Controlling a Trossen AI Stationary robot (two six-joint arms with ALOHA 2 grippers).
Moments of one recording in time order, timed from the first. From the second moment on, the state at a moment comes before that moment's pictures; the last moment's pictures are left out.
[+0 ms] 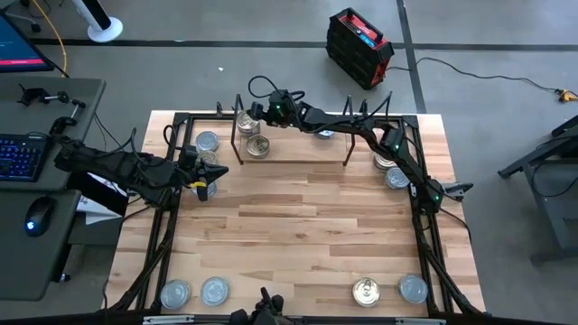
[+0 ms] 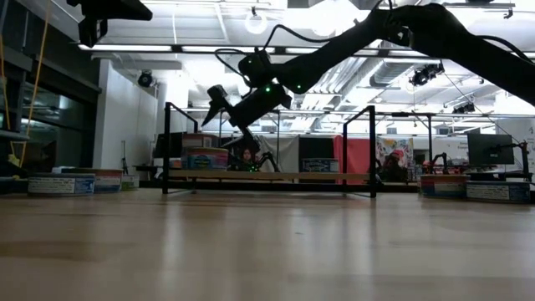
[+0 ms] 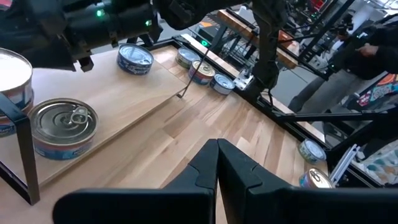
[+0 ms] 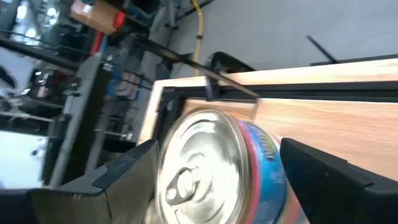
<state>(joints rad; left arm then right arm) -0.29 0.63 0.72 -0.47 -0.59 -0.70 -0.45 2.38 1.96 -0.01 0.00 1.06</state>
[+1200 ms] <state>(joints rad) 0.82 0.95 0.73 -0.46 -0.19 -0.79 -0.56 1.89 1.96 -0.90 -0.06 0.11</state>
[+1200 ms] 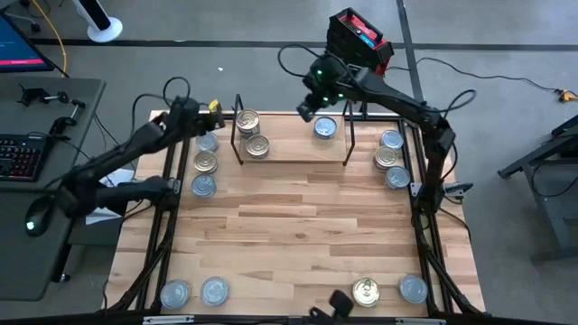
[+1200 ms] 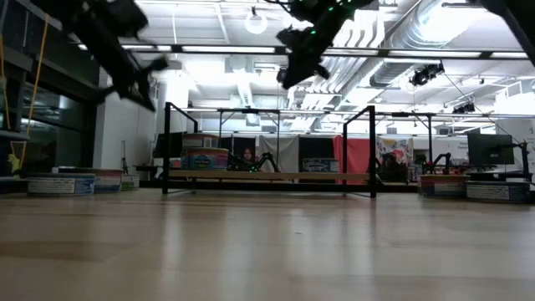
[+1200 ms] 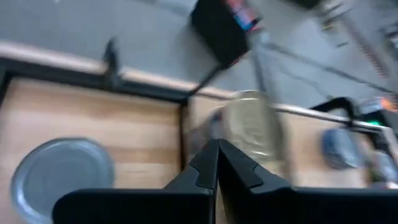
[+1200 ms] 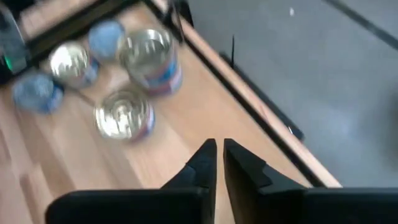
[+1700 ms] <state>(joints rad) 1.01 1.36 0.73 -0.25 0.11 -0.97 -0.51 1.46 1.52 -0.83 -0.03 0.25</state>
